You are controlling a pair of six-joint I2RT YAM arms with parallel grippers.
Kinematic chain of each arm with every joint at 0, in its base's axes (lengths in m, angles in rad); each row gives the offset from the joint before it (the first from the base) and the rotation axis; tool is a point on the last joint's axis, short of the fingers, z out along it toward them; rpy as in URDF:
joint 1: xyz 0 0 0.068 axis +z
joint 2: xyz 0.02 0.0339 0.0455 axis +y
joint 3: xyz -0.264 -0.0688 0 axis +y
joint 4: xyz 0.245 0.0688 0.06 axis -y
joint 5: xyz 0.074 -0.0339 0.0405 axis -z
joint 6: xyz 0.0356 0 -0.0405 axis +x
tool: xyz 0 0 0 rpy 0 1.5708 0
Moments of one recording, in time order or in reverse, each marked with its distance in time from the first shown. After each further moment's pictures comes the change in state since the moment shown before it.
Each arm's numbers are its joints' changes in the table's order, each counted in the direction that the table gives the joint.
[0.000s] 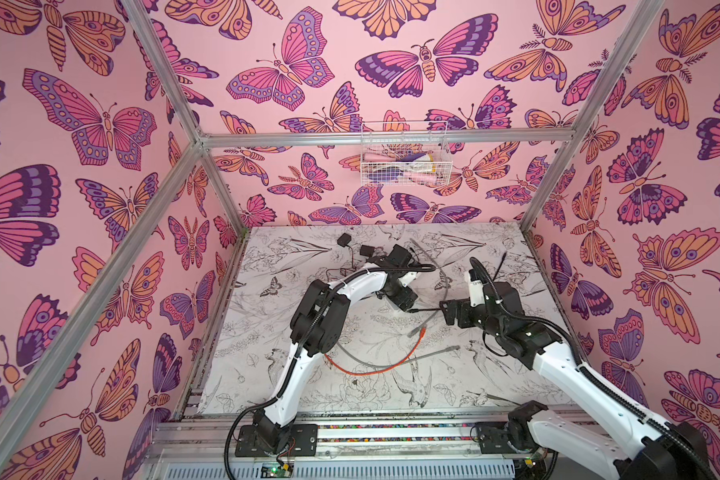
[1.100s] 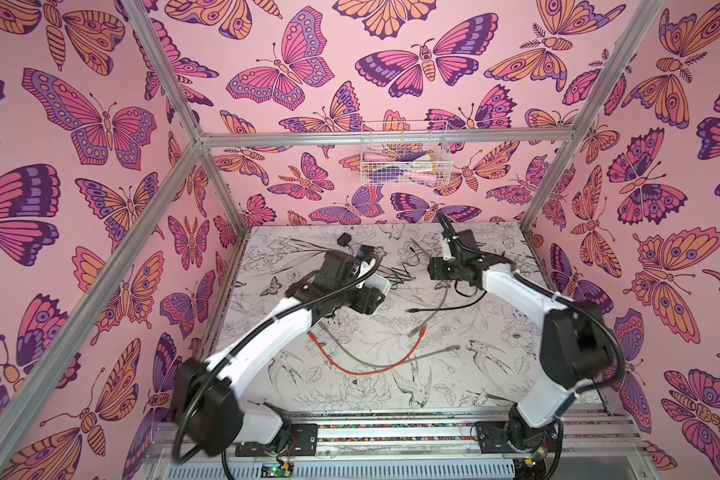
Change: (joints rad) left arm 0.098 -1.059 0.802 0.235 0.051 -0.314; right arm -0.074 0.851 -0.731 -0.125 0.018 -0.026
